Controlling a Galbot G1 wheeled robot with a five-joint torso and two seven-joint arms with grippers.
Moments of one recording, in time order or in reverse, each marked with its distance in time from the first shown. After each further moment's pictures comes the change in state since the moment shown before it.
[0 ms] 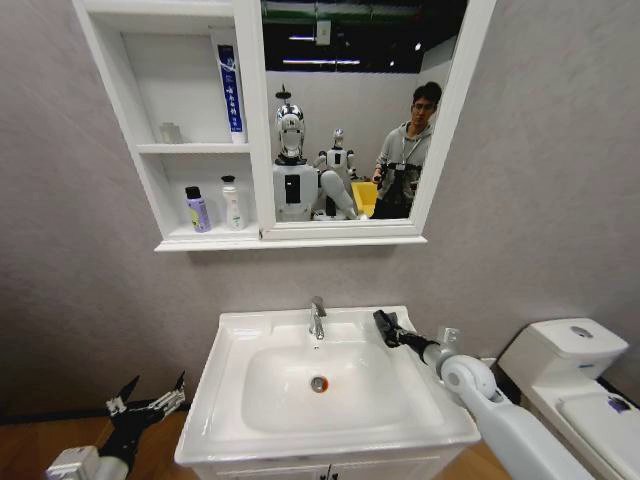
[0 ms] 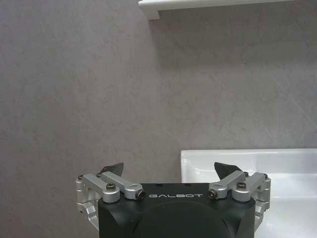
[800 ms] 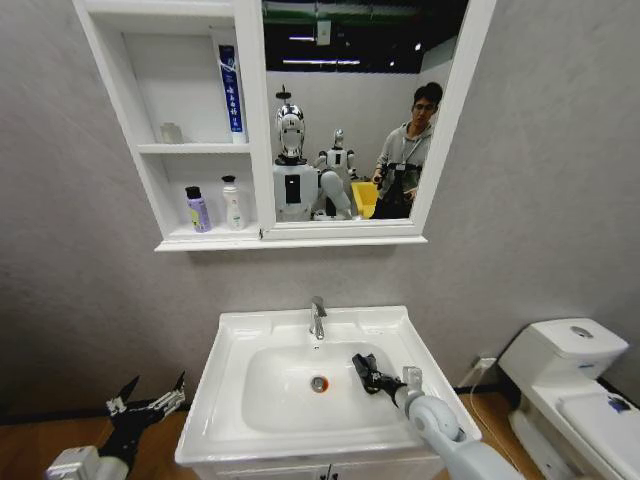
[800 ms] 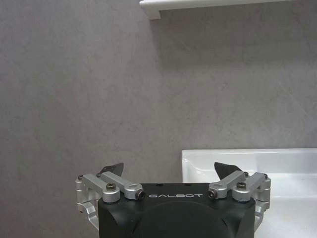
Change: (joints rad) left arm 0.000 0.000 0.000 0.000 0.000 0.000 0.000; right arm 0.007 0.071 -0.184 -0.233 -0.163 0.052 0.014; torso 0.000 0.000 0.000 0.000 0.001
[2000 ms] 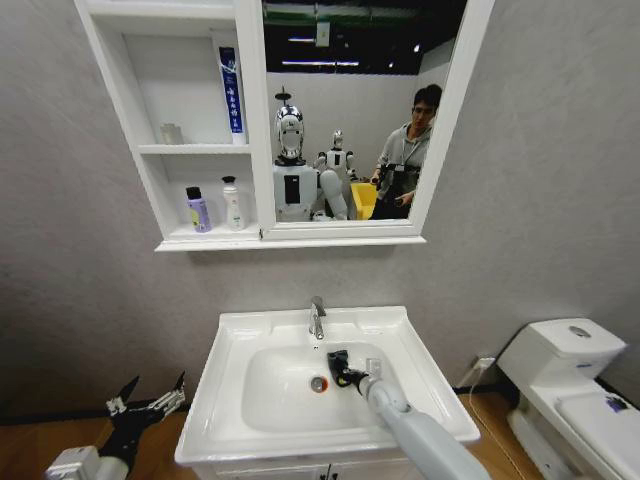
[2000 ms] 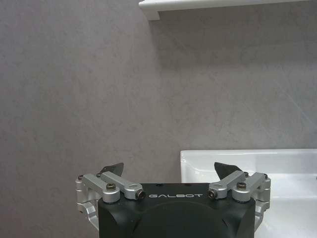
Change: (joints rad) left arm 0.000 0.000 0.000 0.000 0.000 0.000 0.000; right arm 0.274 0.229 -0.277 -0.341 0.062 -0.014 -0.019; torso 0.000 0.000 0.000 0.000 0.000
